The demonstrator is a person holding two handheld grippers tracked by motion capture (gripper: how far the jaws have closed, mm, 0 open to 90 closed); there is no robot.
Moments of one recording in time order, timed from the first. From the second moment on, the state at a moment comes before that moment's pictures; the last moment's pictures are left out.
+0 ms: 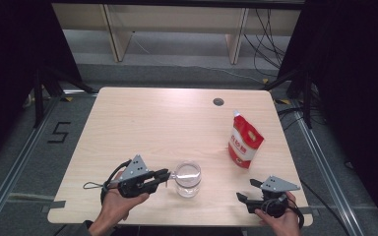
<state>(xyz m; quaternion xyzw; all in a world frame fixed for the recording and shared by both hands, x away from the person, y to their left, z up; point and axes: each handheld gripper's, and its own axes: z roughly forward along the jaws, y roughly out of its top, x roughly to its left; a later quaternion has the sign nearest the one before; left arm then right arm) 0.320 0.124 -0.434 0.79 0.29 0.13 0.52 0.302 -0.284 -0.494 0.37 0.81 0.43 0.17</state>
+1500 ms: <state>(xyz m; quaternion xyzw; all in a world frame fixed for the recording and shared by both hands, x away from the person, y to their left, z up) 0.330 0.113 -0.444 0.80 0.29 0.14 0.51 0.305 -0.261 -0.481 0.31 0.81 0.47 0.17</state>
